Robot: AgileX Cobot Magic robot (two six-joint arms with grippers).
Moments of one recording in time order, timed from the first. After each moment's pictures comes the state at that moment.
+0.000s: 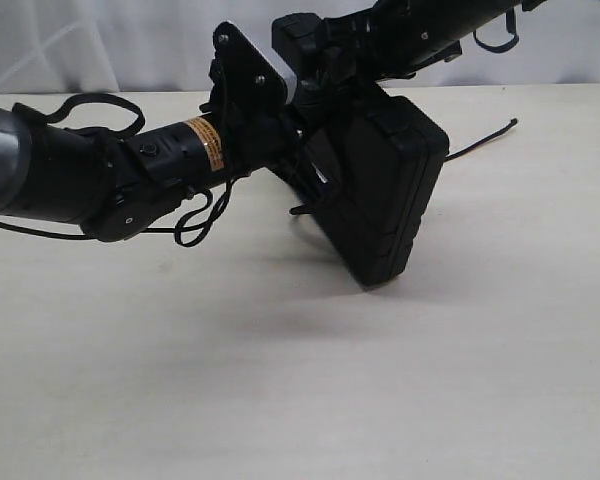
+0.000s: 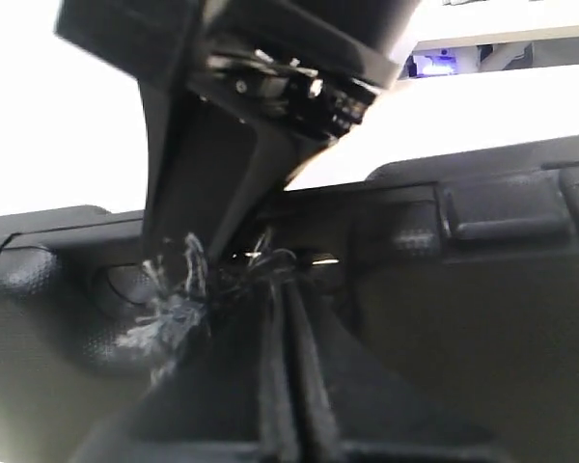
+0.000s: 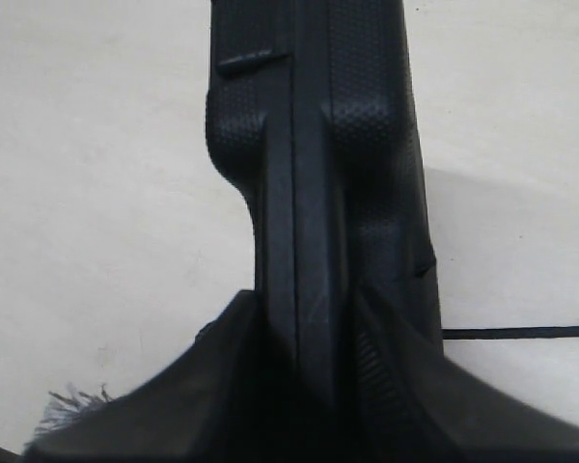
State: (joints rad) left arm -0.59 1.89 -0.96 0.36 -0.73 0.05; right arm 0.27 1.93 -1.65 0.49 0.78 -0.28
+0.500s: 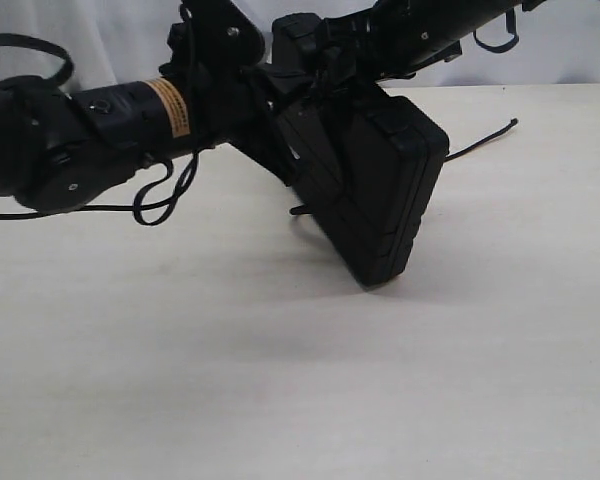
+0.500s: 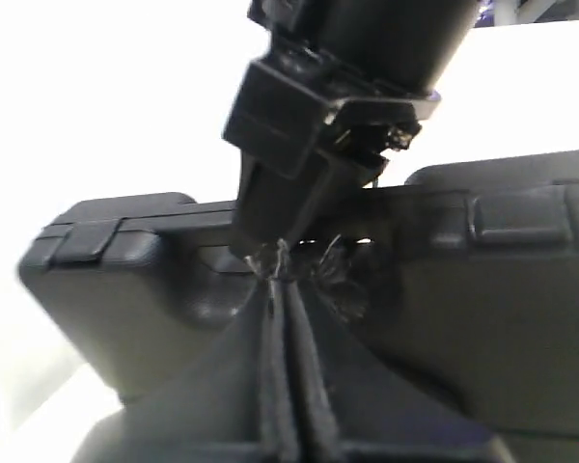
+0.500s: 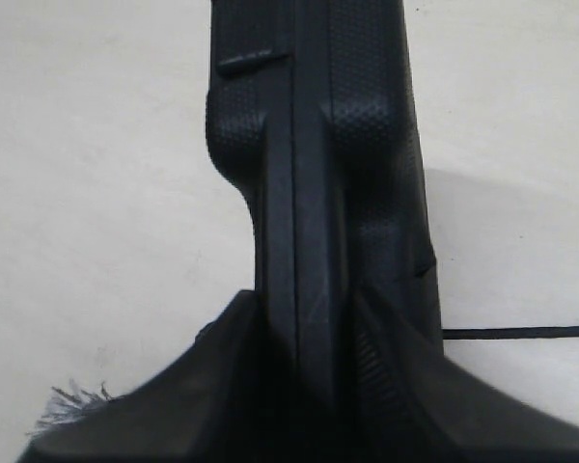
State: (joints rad) left arm -0.59 1.67 -0.92 0.36 -0.44 0.03; right arm 0.27 1.93 -1.65 0.49 0.78 -0.28
